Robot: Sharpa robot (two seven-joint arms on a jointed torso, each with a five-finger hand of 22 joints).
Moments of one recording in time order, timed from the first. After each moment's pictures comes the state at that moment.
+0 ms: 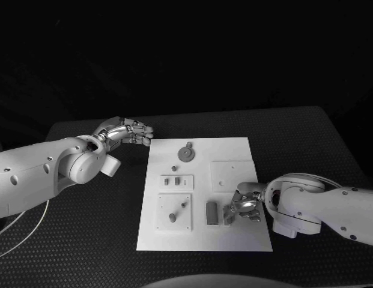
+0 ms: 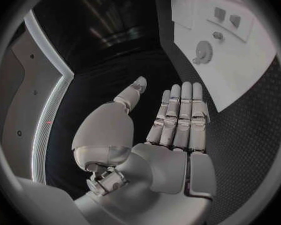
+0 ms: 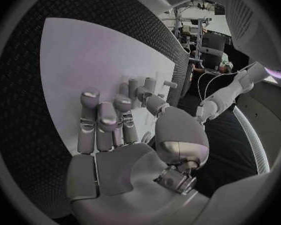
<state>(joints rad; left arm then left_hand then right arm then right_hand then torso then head) 1.22 -0.84 -0.11 1.29 -0.28 -0.12 0.26 0.97 -0.07 0.43 -0.26 0.08 0.86 0.19 0.27 0.50 1.11 0.15 0.07 0.20 0.90 0.12 0.46 0.56 0.04 0.92 0.02 0.07 0.88 1.17 -0.91 -0.23 1.73 -1.03 -0.03 -0.51 0.84 0.00 0.70 -0.25 0.09 1.09 0.05 0.20 0.64 1.27 -0.01 0.97 1.19 1.28 -0.12 1.42 0.88 0.23 1.22 -0.04 0.90 1.31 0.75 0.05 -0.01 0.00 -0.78</state>
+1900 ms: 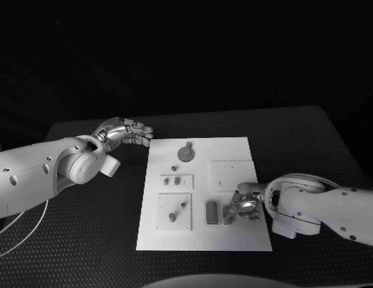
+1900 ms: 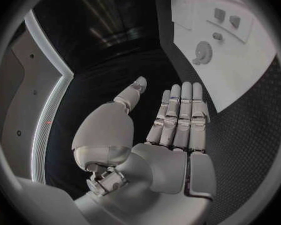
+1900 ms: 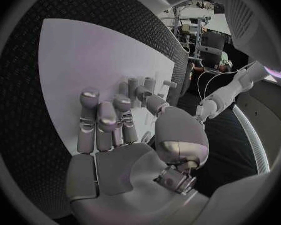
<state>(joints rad) 1.22 -0.84 -0.11 1.29 -0.28 -0.11 0.26 0.97 -0.07 0.43 -0.26 0.08 0.86 0.19 0.27 0.50 1.11 0.15 0.07 0.19 0.90 0.12 0.45 0.57 0.04 0.92 0.02 0.07 0.88 1.17 -0.91 -0.24 1.73 -1.02 -0.05 -0.51 0.84 0.00 0.71 -0.25 0.09 1.09 0.05 0.21 0.64 1.27 -0.02 0.97 1.19 1.28 -0.12 1.42 0.88 0.22 1.22 -0.04 0.90 1.31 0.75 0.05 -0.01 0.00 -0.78</state>
